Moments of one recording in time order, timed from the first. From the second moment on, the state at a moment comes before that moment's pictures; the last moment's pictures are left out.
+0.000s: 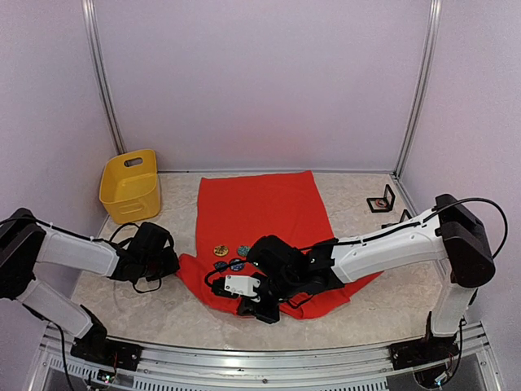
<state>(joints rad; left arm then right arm) -0.57 1.43 0.46 0.08 -0.26 -0.84 1.24 1.85 1.17 -0.20 -0.25 -0.26</state>
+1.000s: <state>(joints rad) -1.18 0.74 0.45 -0.84 -0.33 -1.42 1.23 1.79 1.15 -0.38 -0.43 -0.26</state>
